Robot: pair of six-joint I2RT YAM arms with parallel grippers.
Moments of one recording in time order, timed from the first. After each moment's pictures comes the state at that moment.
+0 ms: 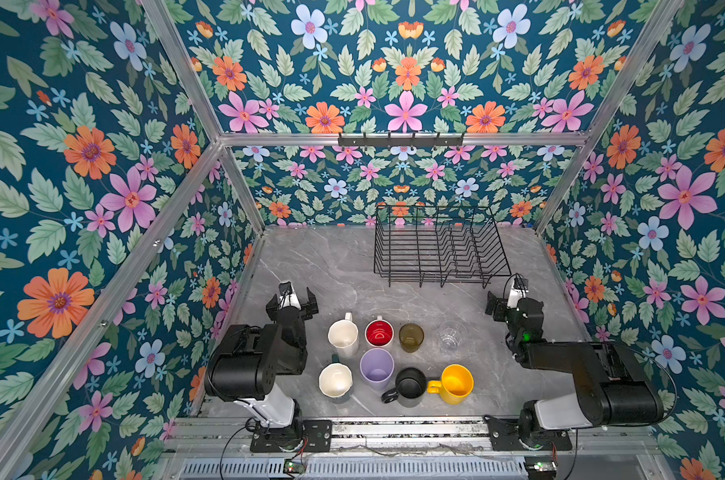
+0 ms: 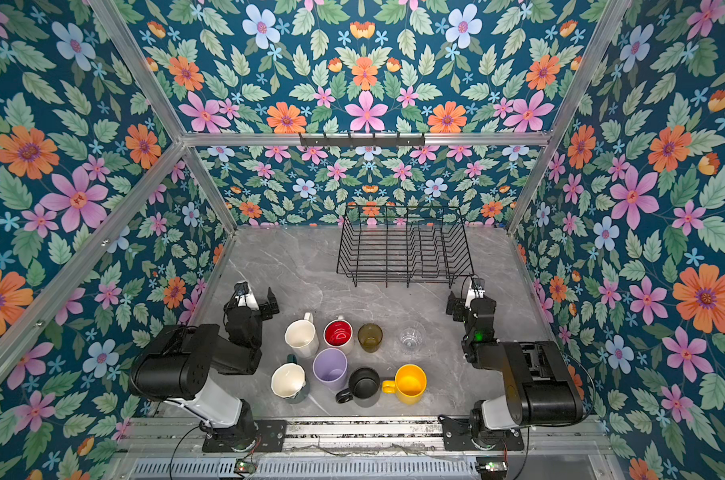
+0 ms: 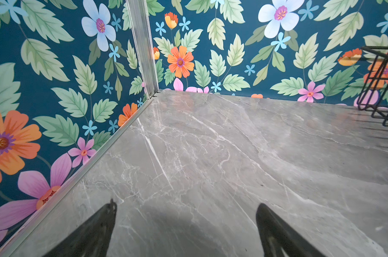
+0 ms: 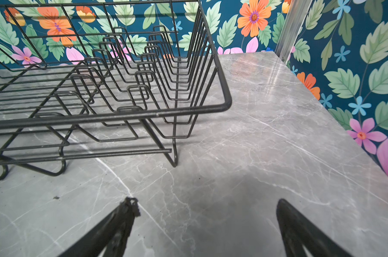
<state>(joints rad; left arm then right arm) -0.05 1.59 0.22 1.22 -0.30 -0.02 0.01 1.44 0.29 0.80 0.11 0.06</state>
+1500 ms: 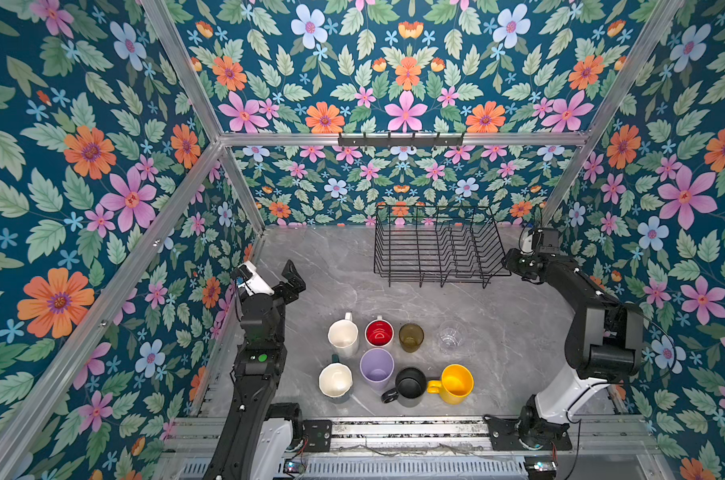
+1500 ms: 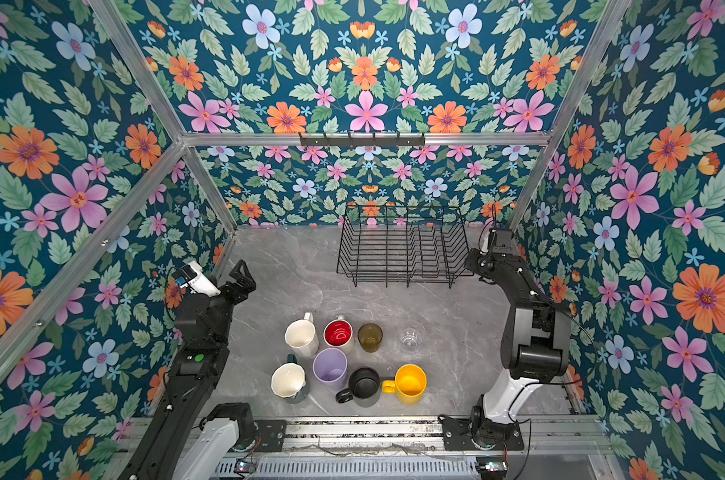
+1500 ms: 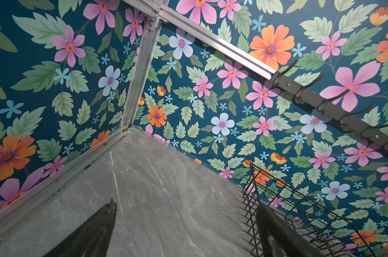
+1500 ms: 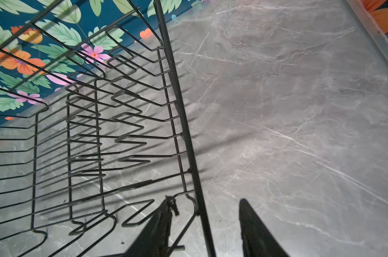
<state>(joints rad) -0.04 0.72 0.56 0.12 -0.20 -0.46 -0.16 1.75 1.28 -0.38 -0.18 0.29</state>
